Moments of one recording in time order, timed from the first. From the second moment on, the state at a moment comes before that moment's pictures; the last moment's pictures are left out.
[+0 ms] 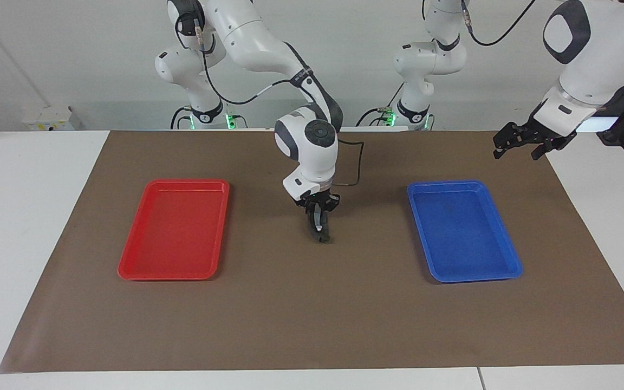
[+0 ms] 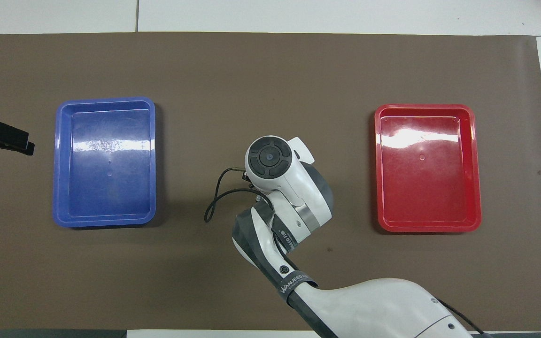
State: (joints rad) left arm -0.04 0.04 0.04 -1.57 -0.02 1.51 0.11; right arm 0.77 0.45 -0.13 -1.76 0.08 2.18 0.82
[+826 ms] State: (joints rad) left arm -0.04 0.04 0.04 -1.57 -0.02 1.51 0.11; right arm 0.78 0.44 -0.13 -1.81 0.08 2.26 0.82
